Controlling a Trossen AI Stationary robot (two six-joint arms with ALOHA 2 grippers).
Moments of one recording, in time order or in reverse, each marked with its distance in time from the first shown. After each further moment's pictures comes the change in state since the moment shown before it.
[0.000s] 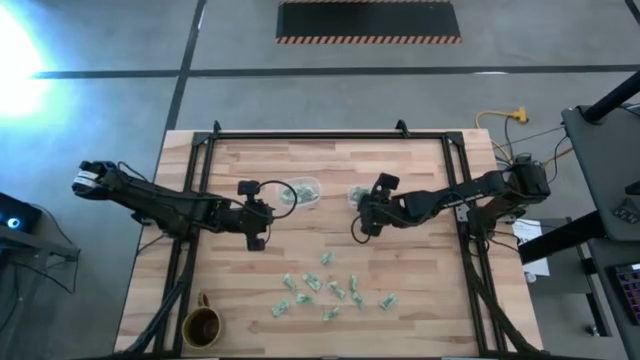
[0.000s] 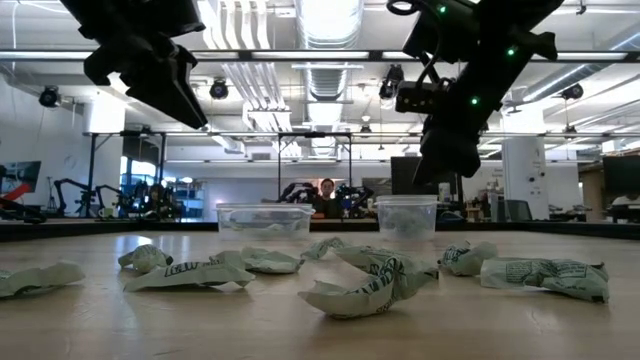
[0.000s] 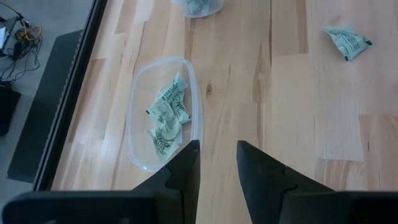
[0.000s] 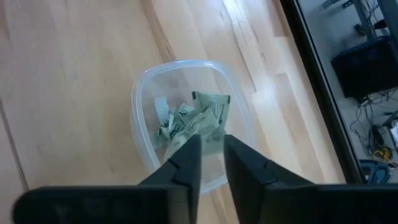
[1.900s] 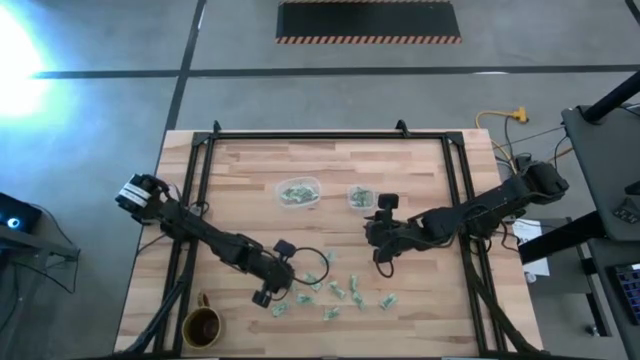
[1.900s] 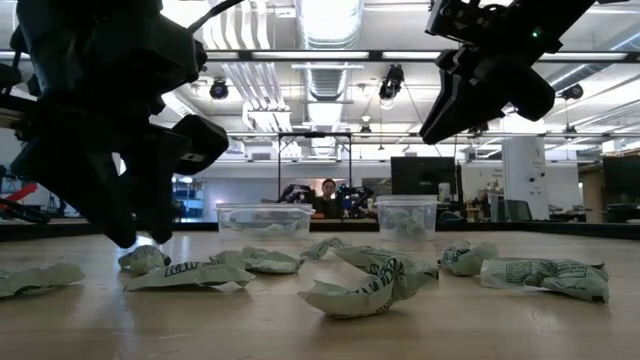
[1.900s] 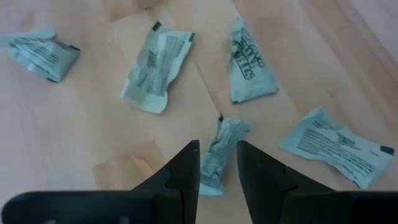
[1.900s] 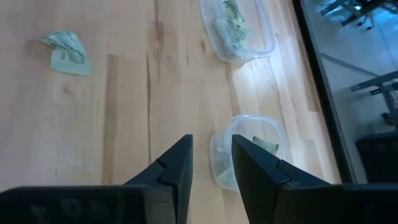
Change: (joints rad) left arm -0.217 0.505 -0.011 0.489 0.495 0.043; right arm 0.264 -0.136 -0.002 -0.002 -0.015 -0.090
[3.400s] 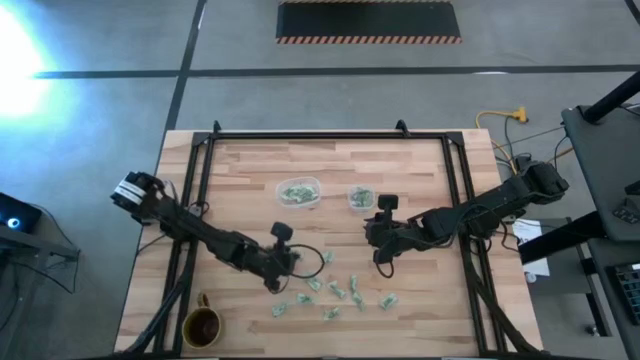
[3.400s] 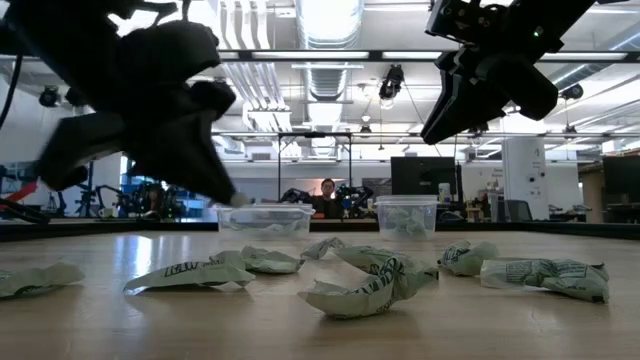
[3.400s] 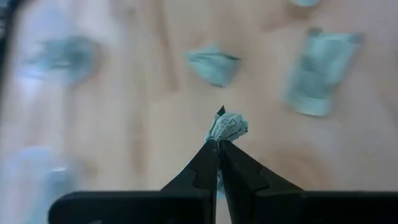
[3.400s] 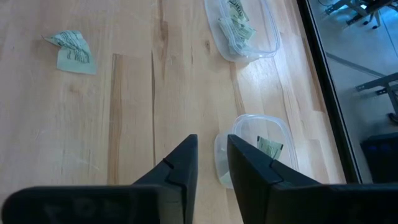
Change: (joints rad) left arm 0.003 -0.053 -0.047 0.074 -0.494 0.142; right arm 0.000 0.000 0.000 -0.001 -0.015 0.003
